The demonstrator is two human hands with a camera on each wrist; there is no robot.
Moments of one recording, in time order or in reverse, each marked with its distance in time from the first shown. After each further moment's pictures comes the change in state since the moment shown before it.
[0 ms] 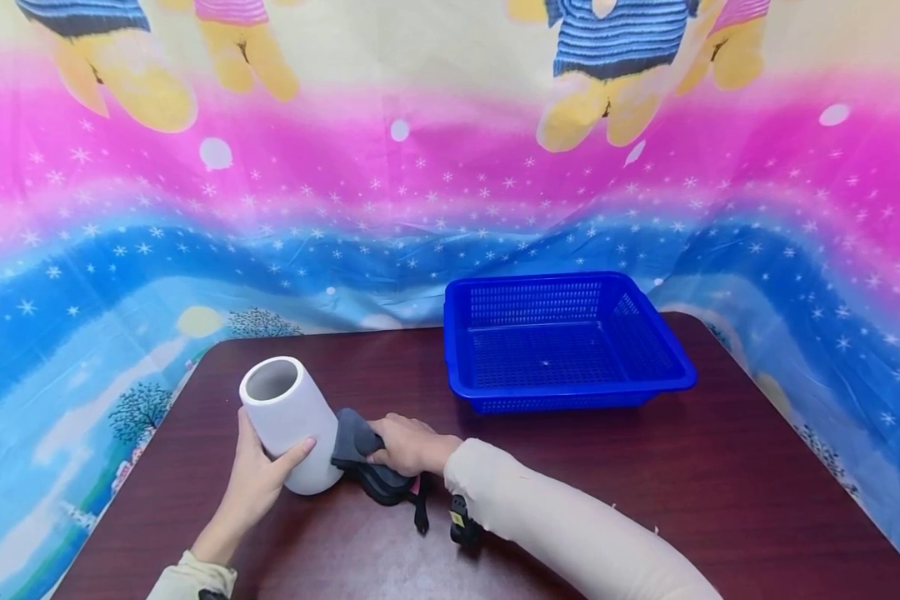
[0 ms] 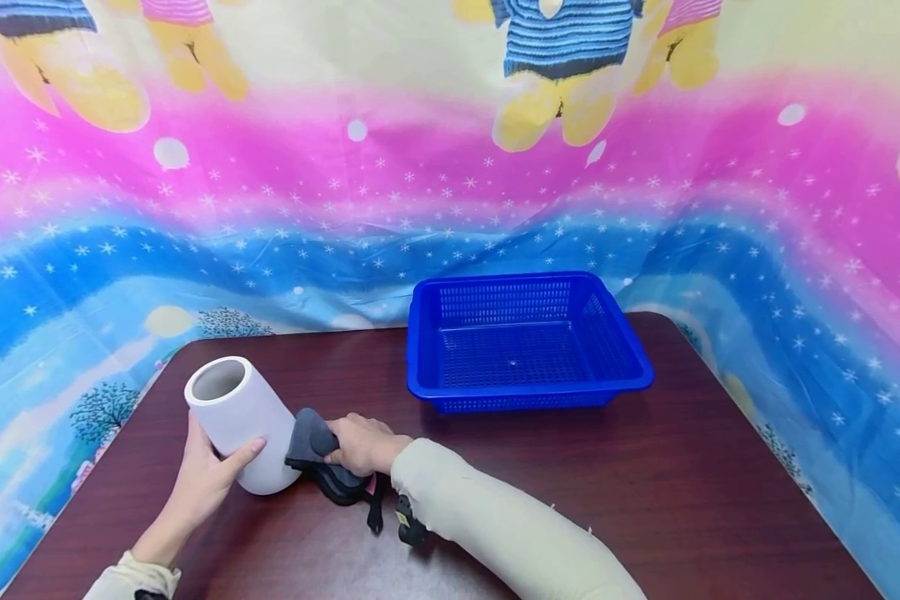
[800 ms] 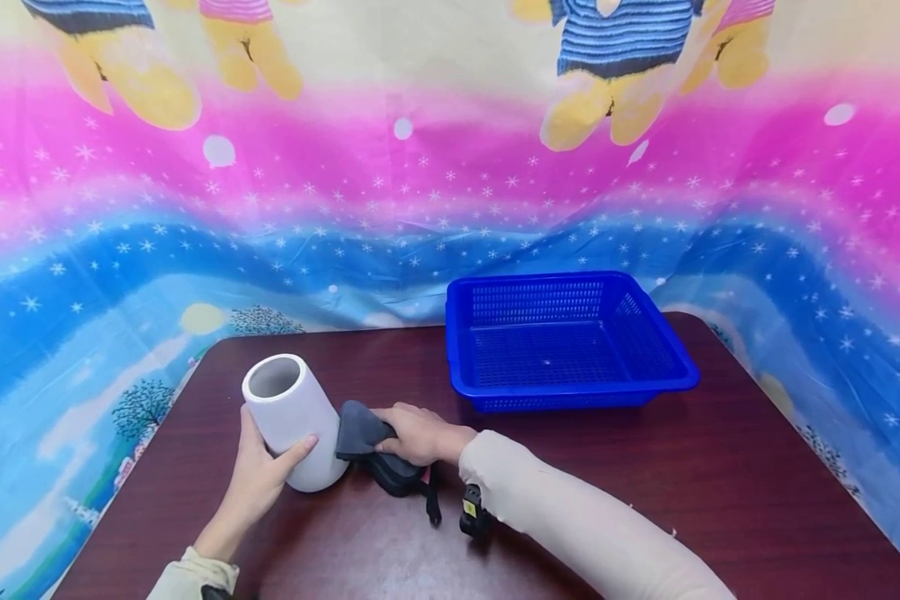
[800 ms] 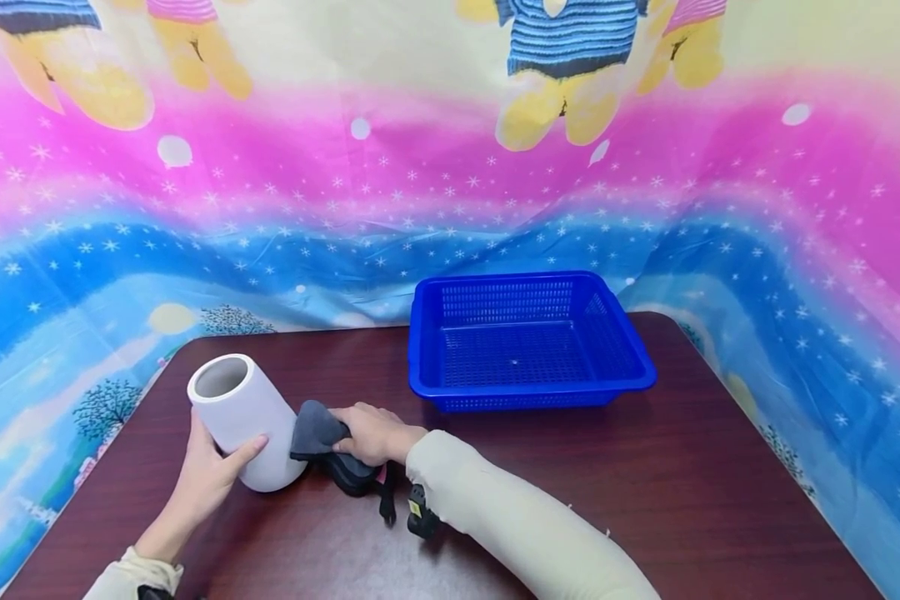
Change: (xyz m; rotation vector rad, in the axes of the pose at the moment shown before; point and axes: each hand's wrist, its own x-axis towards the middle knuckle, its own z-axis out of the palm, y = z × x) left_hand 0.000 0.002 0.000 -0.010 -0.007 -0.011; right_hand -0.008 0.012 -0.017 0.079 -0.004 -0.052
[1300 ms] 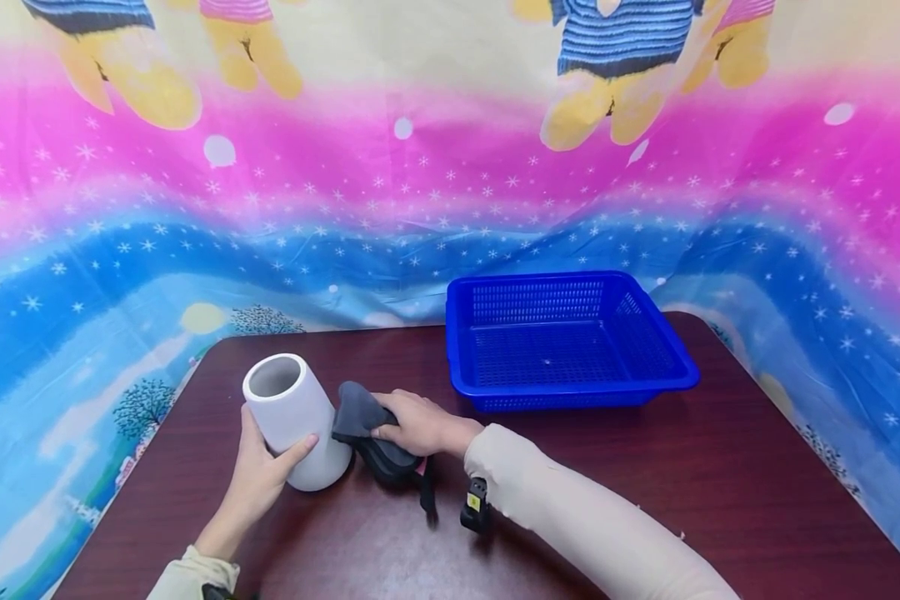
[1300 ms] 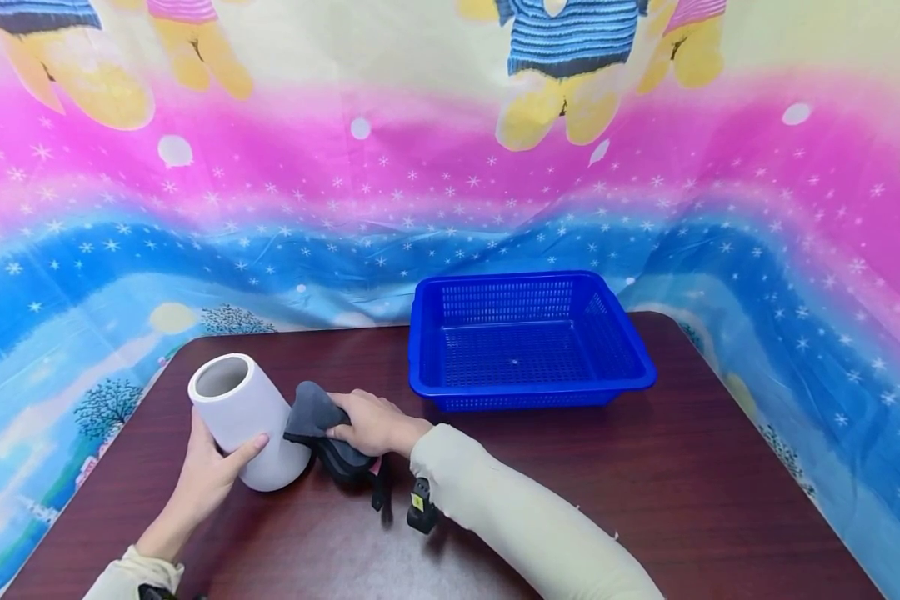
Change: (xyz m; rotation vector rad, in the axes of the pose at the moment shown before) left_hand 0.000 0.000 -0.001 -0.004 -0.001 0.004; right_hand 0.000 -0.002 -0.014 0.053 0.092 -0.072
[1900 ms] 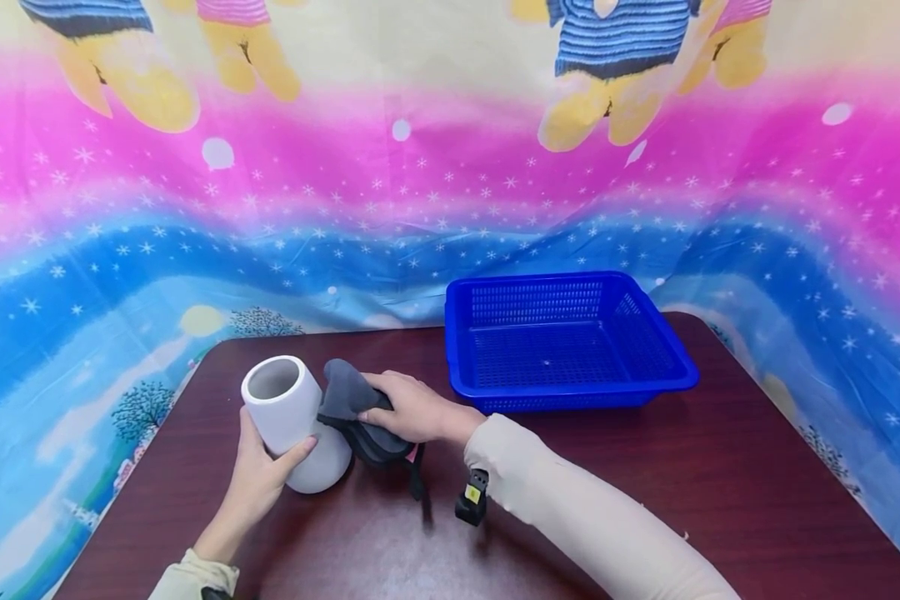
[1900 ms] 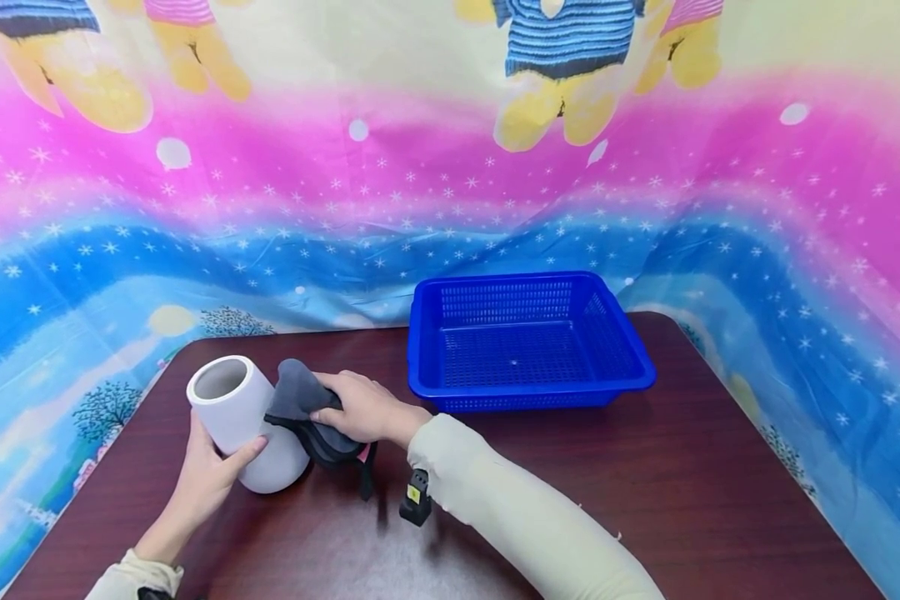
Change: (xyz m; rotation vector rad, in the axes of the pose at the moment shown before) left_hand 0.000 -0.001 0.002 -0.014 0.014 0.021; right_hand -0.001 -0.020 -0.030 0.078 0.068 -0.049
